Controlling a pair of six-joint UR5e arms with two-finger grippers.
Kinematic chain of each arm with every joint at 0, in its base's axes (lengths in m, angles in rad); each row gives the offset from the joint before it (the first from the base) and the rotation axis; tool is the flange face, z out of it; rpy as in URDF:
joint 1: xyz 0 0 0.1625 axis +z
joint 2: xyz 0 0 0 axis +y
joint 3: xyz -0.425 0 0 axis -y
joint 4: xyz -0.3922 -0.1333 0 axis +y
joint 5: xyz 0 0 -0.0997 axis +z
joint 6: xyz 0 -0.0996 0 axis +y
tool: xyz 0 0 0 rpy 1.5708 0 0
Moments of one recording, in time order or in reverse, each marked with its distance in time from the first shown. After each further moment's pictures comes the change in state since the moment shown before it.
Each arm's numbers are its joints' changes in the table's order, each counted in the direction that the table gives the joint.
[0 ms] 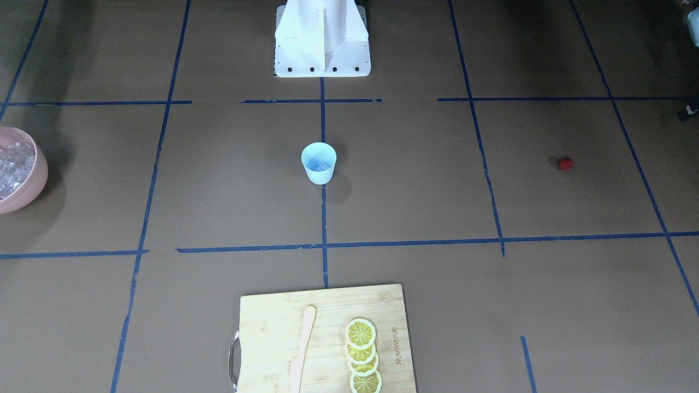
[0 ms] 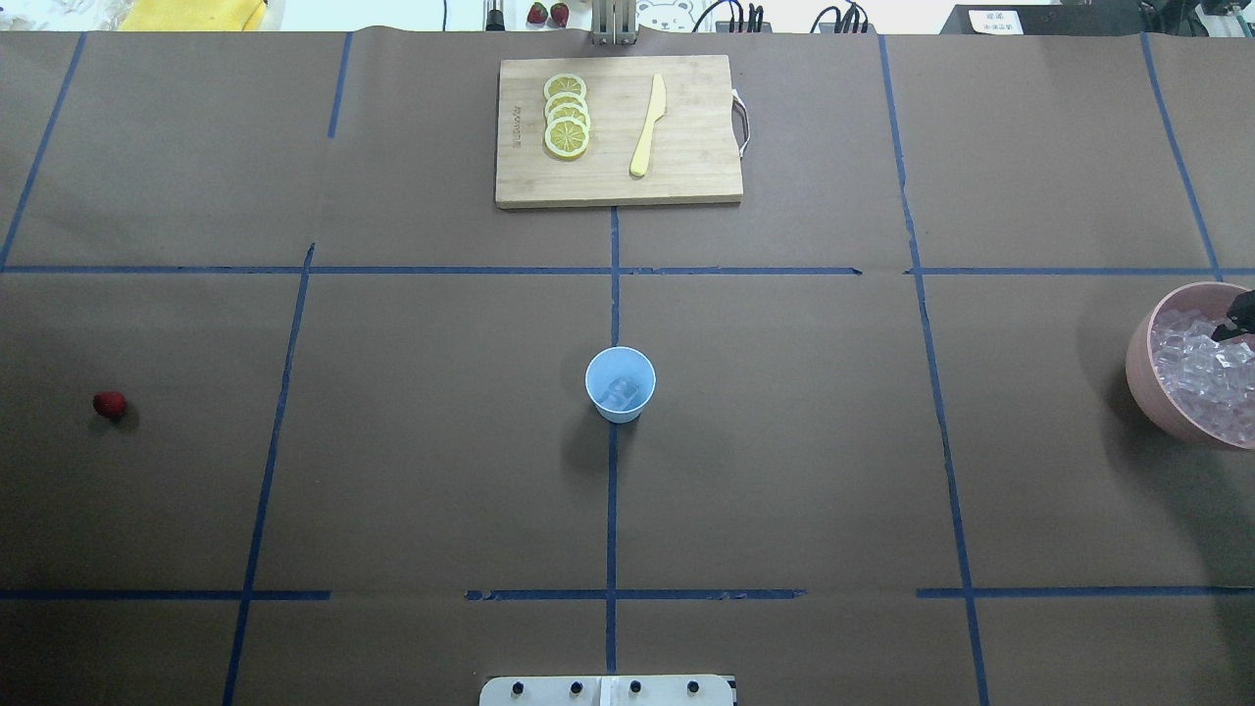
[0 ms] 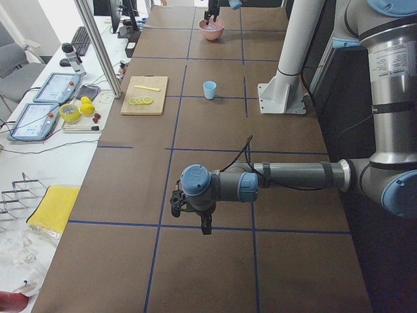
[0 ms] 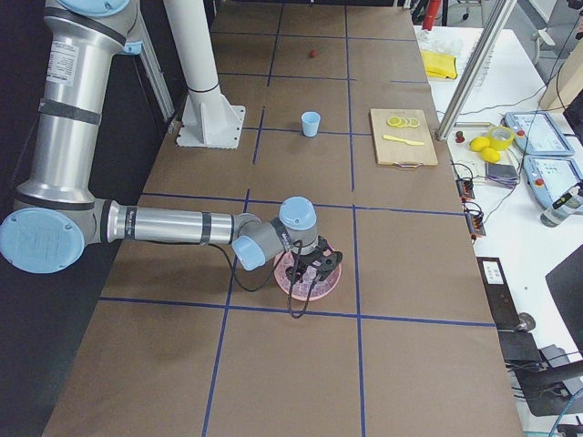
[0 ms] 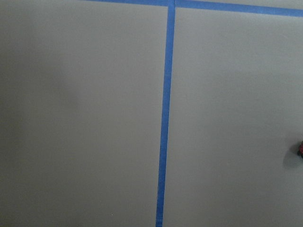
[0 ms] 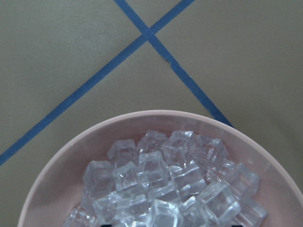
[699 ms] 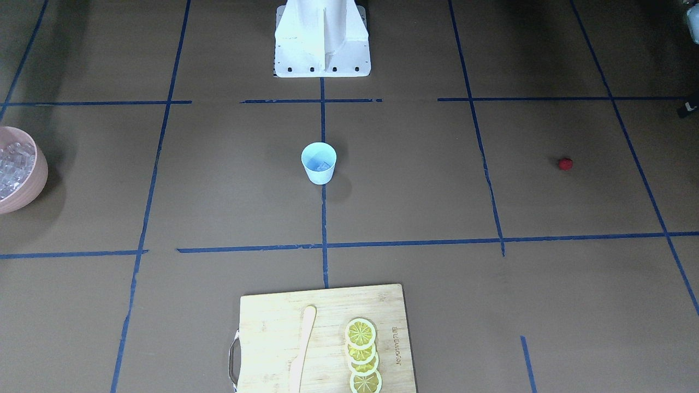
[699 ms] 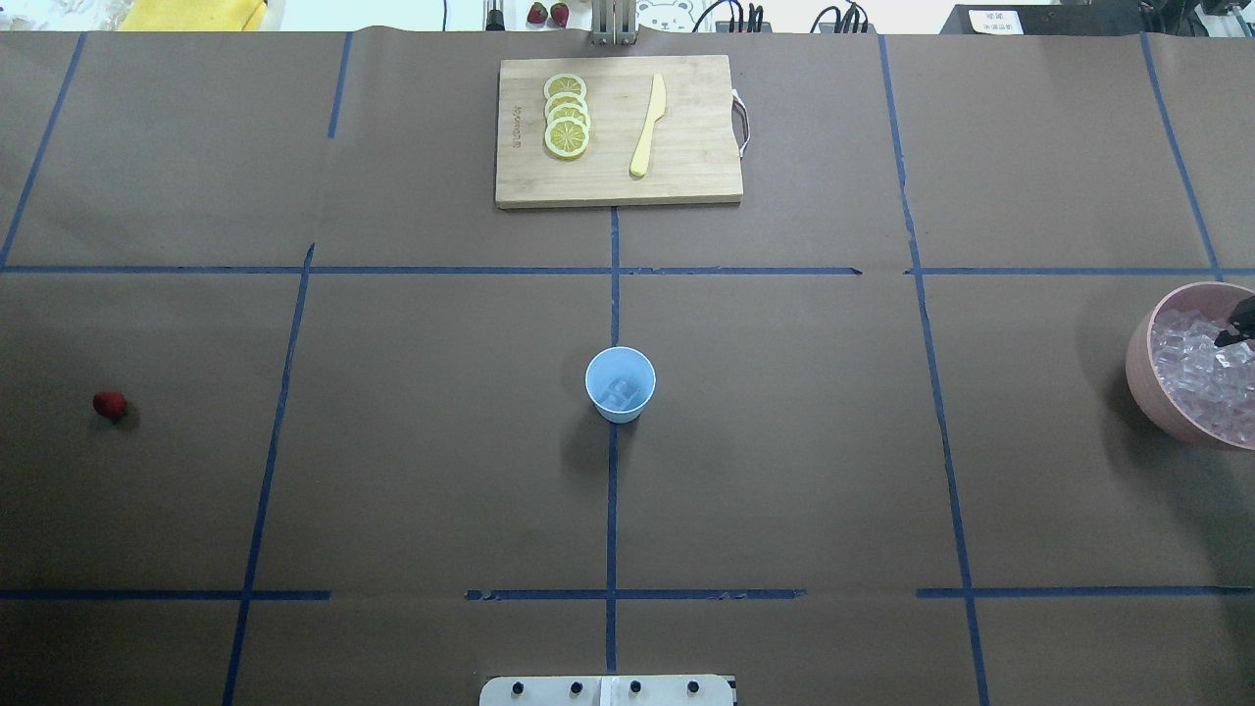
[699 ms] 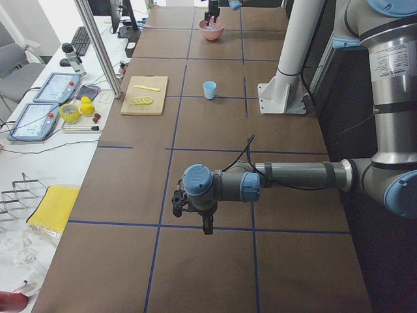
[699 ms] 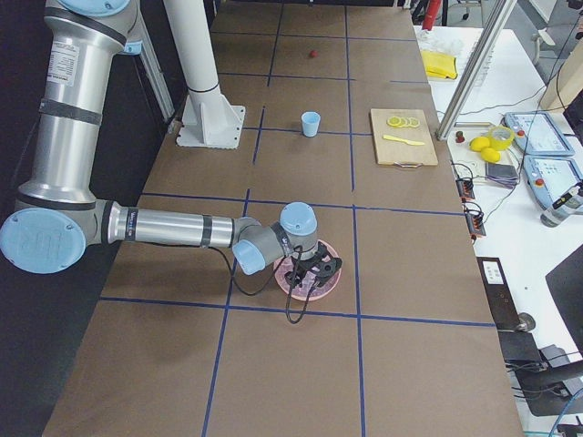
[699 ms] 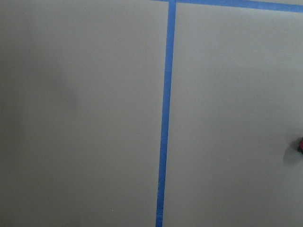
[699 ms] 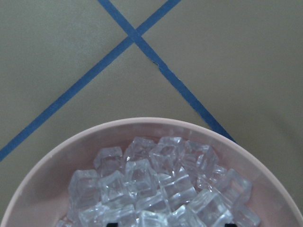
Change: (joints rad) left arm -0.001 -0.007 -0.008 0.000 0.000 -0.001; right arm -0.003 -0.007 -0.021 0.000 0.004 -0.011
